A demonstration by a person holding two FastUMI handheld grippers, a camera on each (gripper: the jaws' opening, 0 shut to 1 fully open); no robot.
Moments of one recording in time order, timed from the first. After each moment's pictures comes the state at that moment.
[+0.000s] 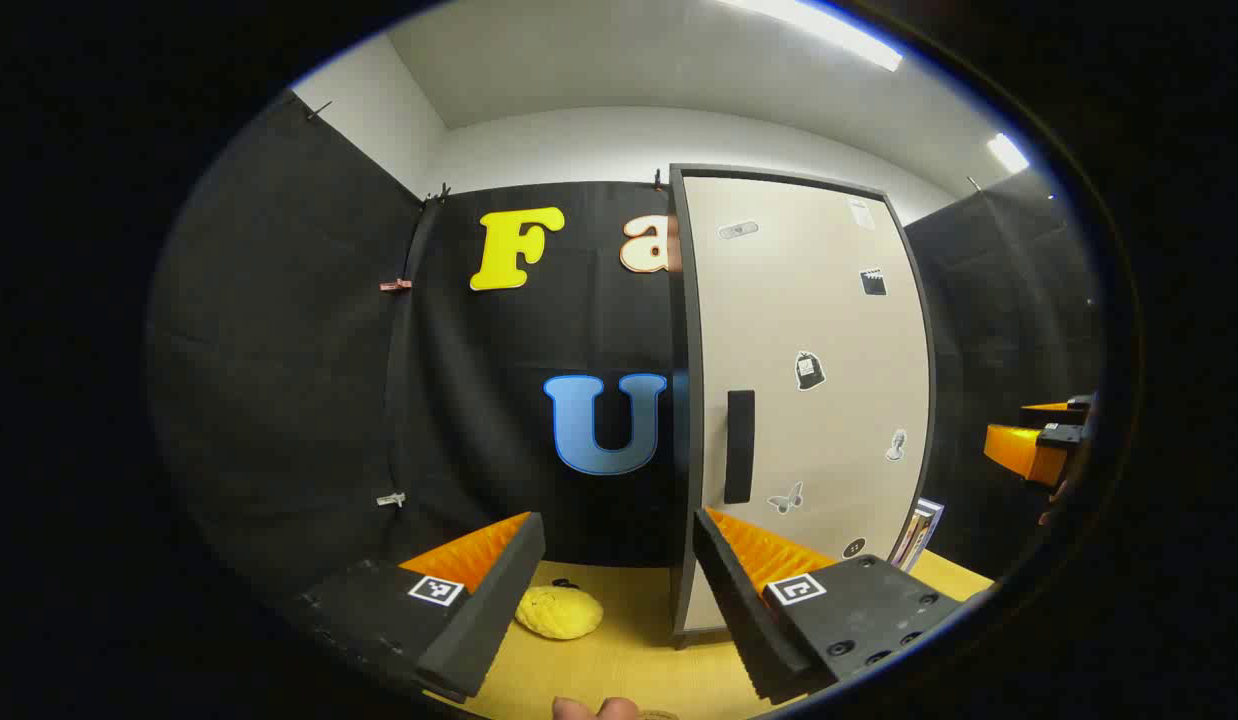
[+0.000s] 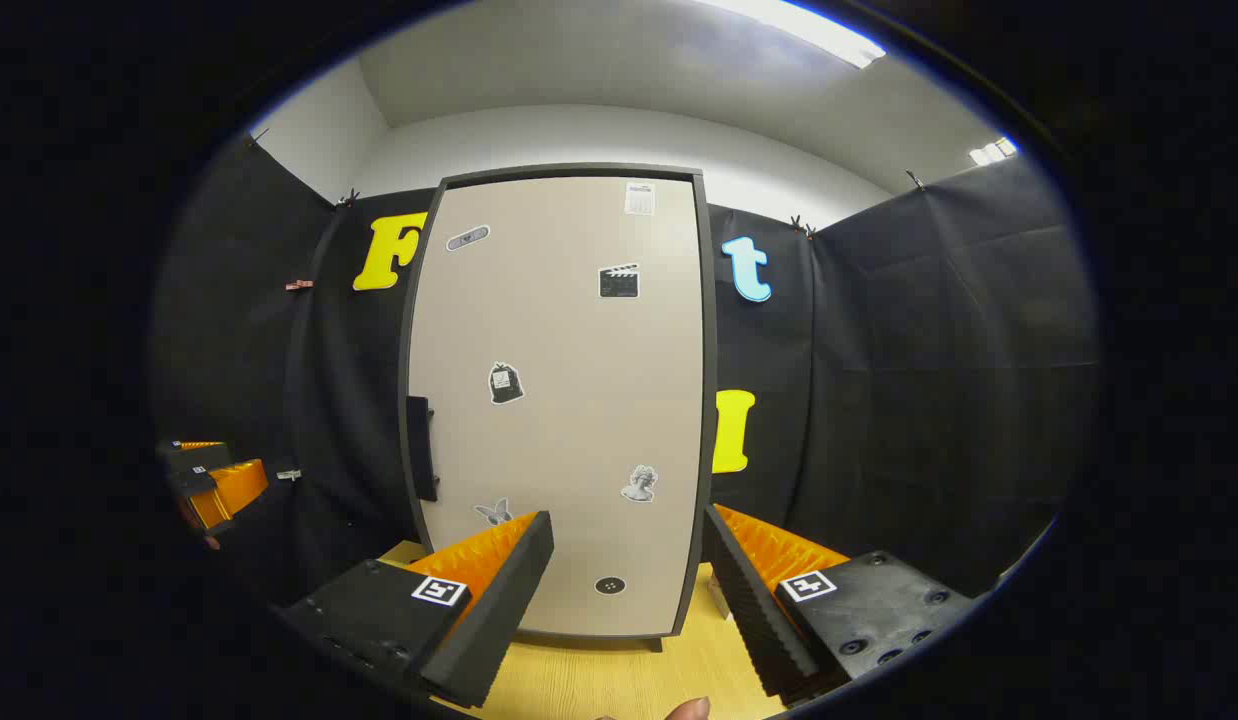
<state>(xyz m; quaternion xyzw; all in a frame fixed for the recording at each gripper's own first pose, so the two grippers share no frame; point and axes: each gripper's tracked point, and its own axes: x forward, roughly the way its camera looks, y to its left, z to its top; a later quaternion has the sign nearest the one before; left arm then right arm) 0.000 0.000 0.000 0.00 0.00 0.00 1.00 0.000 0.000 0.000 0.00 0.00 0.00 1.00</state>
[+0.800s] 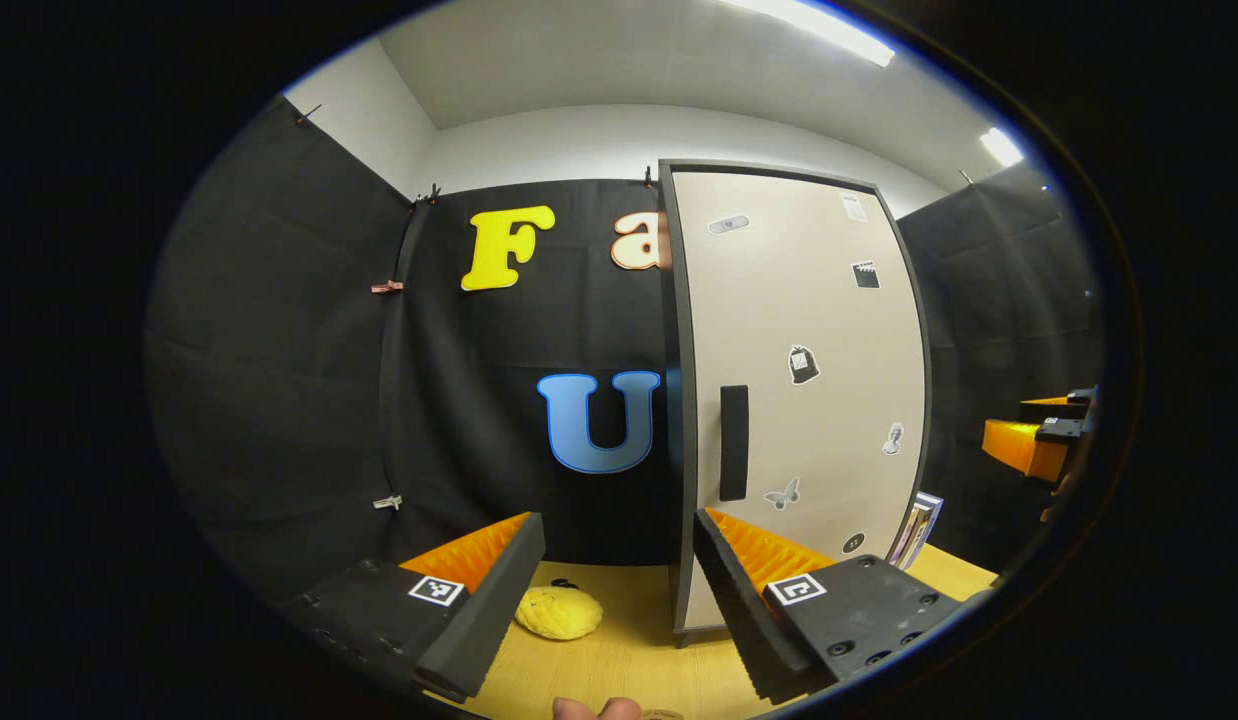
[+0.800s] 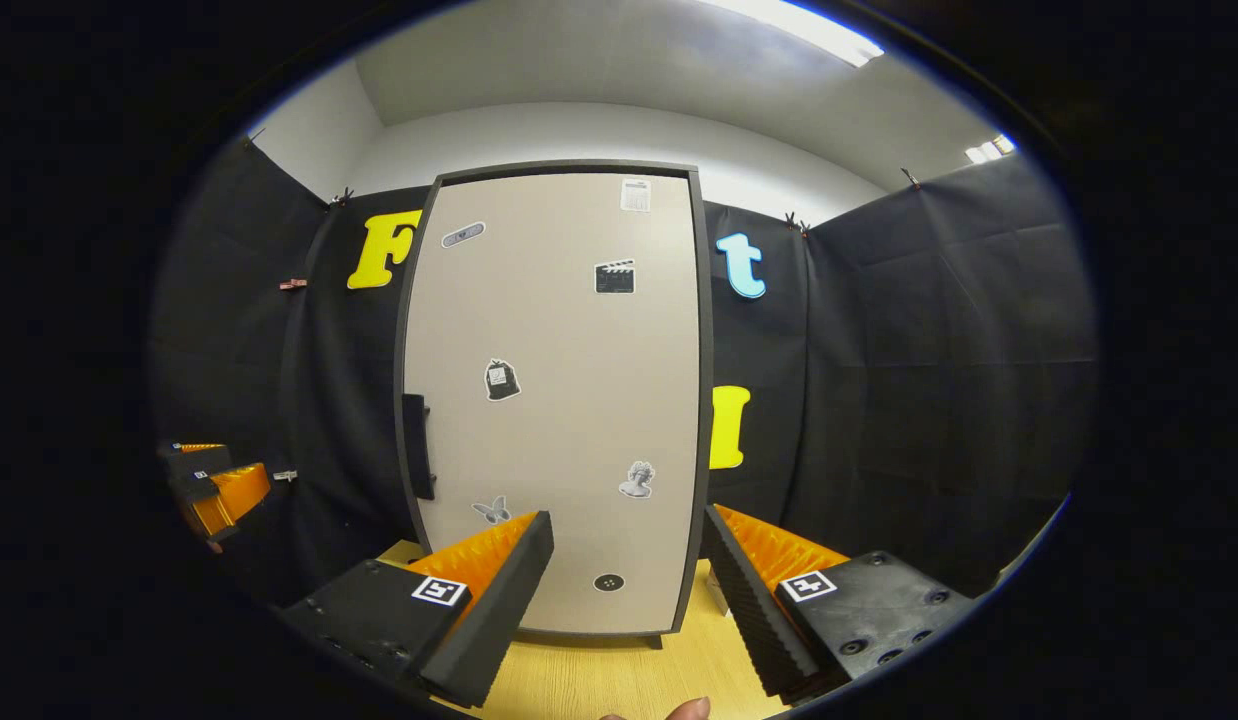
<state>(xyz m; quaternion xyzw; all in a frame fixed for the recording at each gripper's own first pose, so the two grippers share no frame) 0.001 -0.002 -0.002 0.01 0.01 -0.01 1.00 0.001 -0.001 -0.004 0.00 0.01 -0.01 1.00</state>
